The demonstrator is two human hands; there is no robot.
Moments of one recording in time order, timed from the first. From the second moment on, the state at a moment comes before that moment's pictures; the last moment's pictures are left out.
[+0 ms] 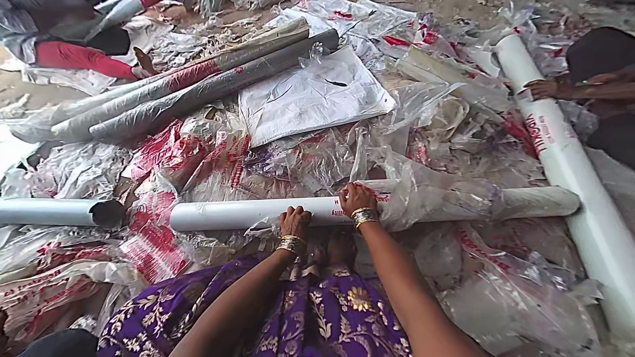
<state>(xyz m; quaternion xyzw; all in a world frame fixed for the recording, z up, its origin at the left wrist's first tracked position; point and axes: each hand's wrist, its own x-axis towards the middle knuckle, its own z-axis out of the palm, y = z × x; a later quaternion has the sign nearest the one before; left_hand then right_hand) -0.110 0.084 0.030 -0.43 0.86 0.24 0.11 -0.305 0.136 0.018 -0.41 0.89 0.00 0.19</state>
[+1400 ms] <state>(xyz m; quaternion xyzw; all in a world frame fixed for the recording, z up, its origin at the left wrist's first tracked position) -0.126 0.109 0.037 -0.41 0.86 0.28 0.13 -0.303 0.141 0.015 -0.42 0.89 -0.01 0.18</state>
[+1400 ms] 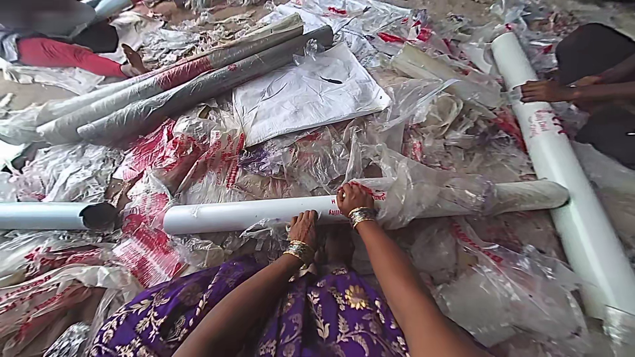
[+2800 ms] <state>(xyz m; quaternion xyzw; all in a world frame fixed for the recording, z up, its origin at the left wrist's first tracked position) -0.107 0.175 0.054 -0.08 0.93 0.24 0.25 -0.301 0.143 0.017 -0.43 0.89 -0.01 0.17</state>
